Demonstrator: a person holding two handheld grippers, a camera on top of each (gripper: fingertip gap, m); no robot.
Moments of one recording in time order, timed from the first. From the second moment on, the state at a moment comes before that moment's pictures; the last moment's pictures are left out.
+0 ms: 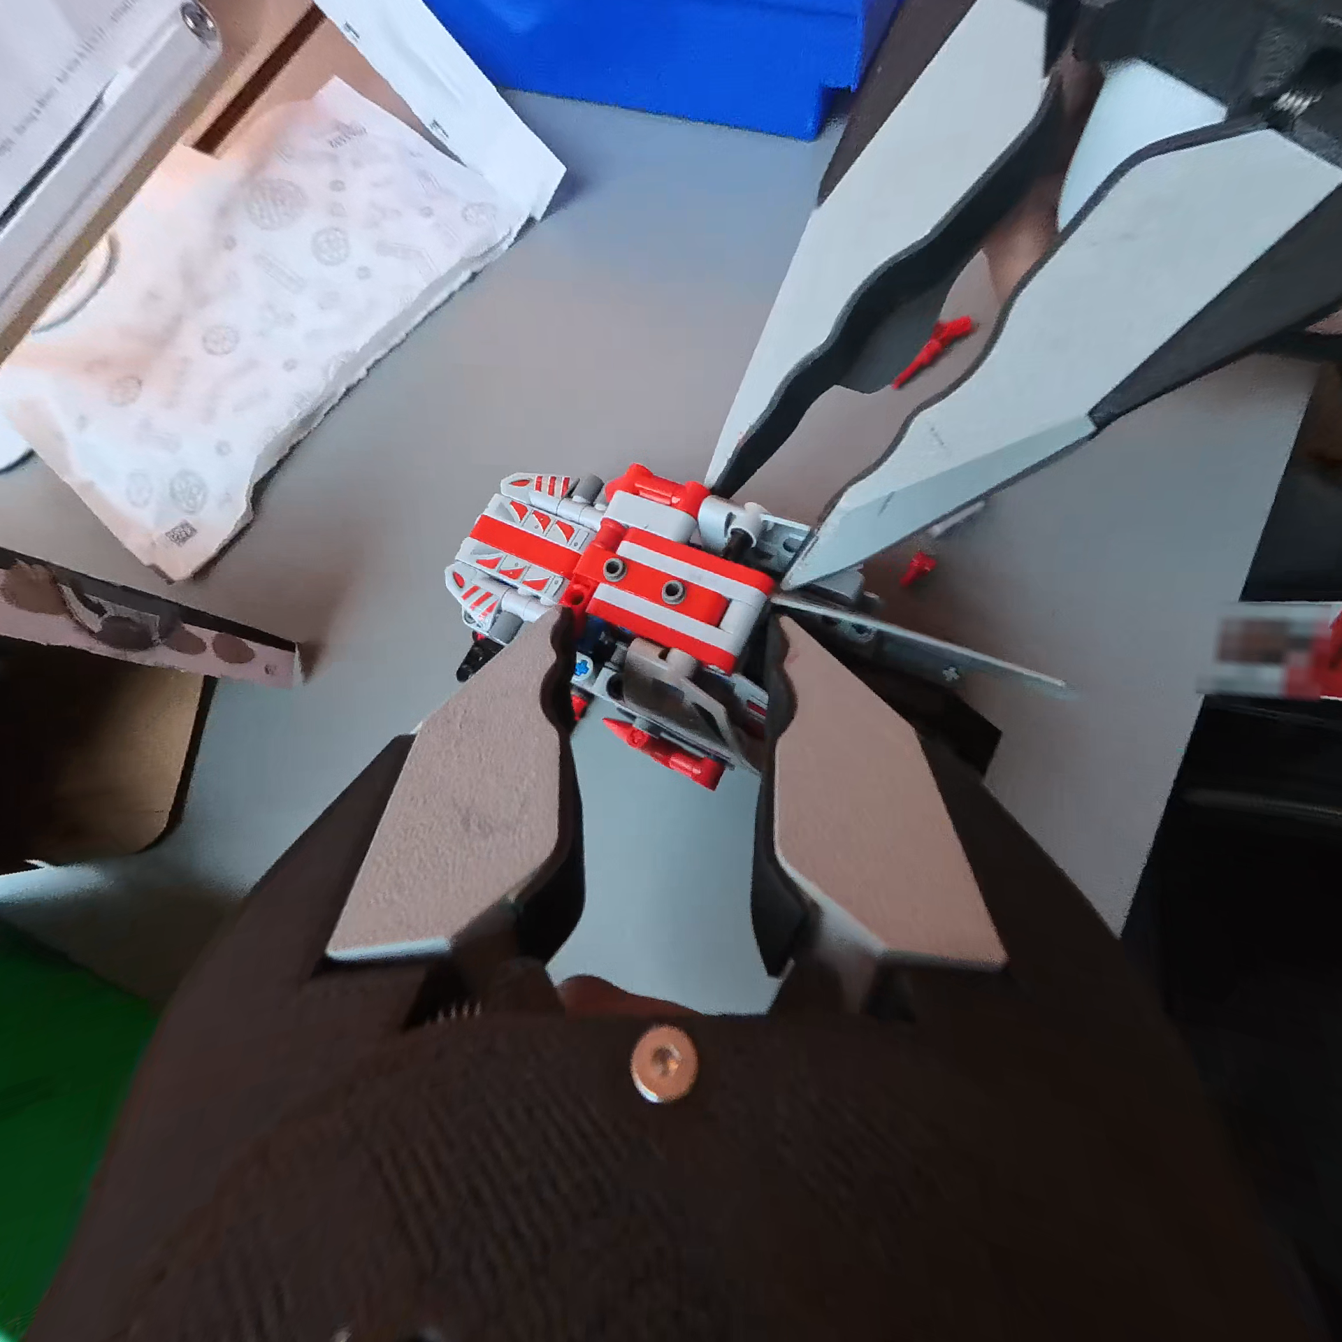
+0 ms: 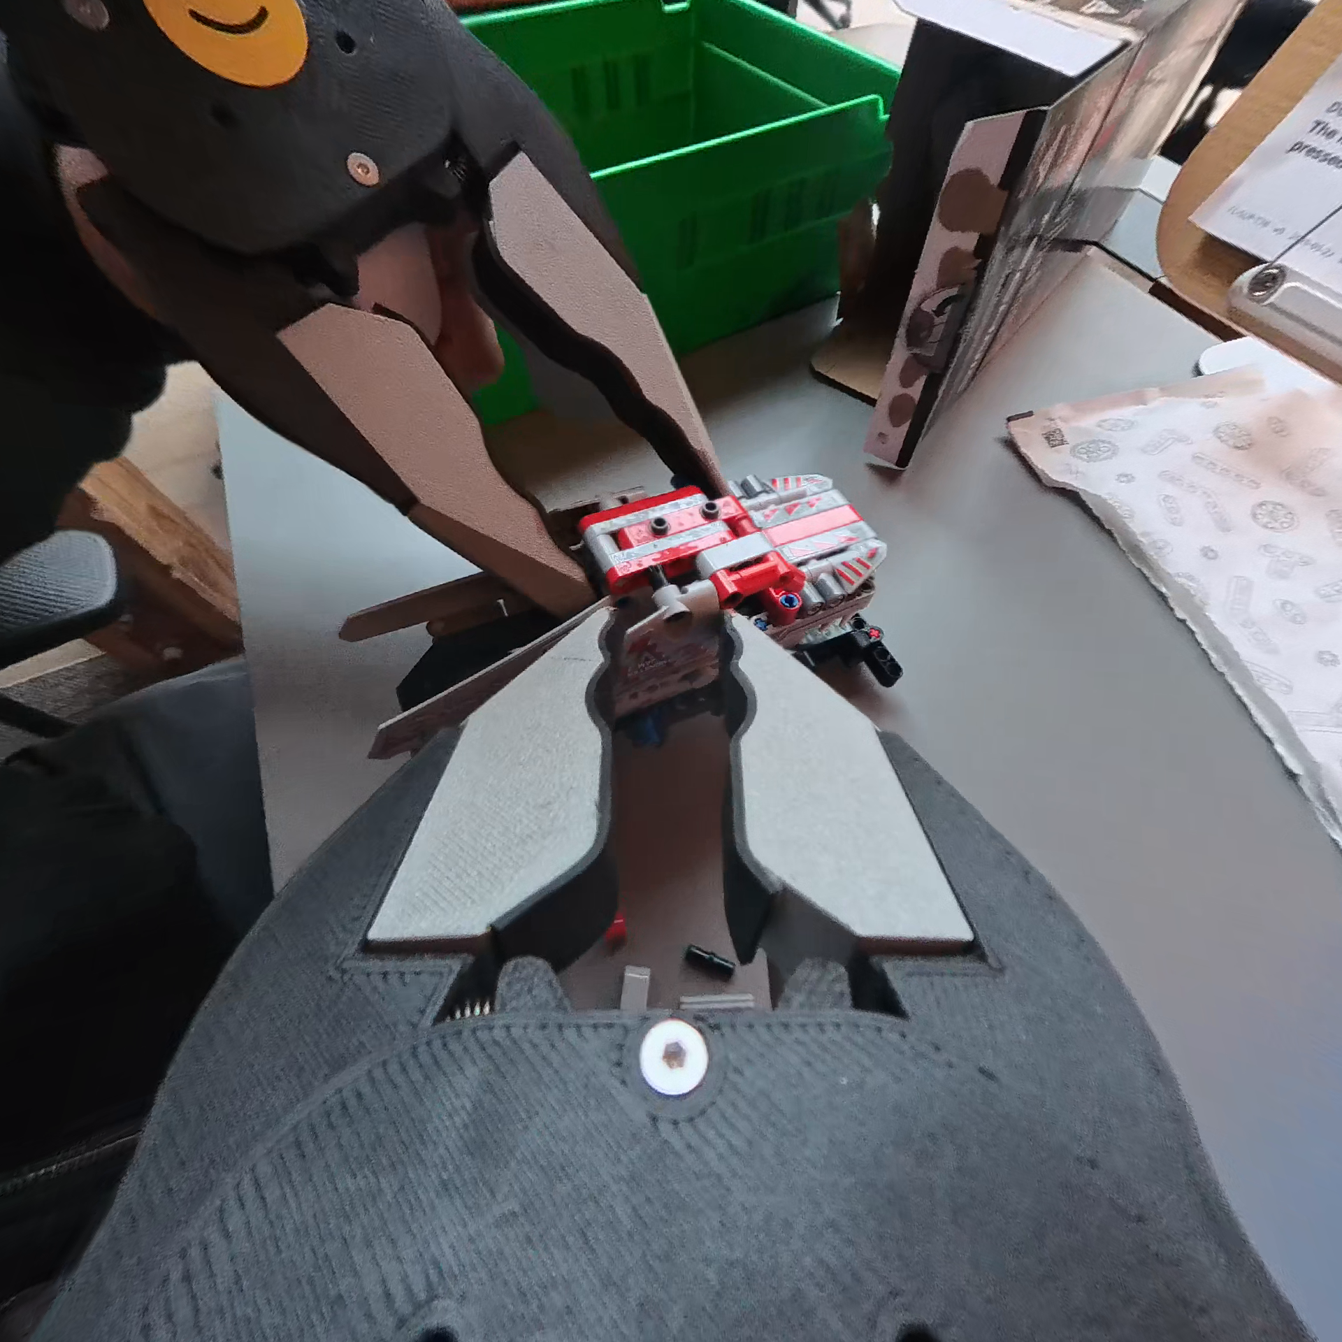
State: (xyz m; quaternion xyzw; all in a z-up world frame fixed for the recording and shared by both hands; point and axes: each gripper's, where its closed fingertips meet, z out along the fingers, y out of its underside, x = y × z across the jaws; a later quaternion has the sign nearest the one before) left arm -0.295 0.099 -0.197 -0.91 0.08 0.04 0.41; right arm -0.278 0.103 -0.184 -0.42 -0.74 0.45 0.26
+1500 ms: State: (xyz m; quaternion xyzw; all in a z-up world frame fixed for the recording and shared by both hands) left arm -0.278 0.092 -0.195 -0.89 0.04 0.08 0.45; right arm -0.280 0.105 -0.176 -0.55 -0.48 0.66 -0.18
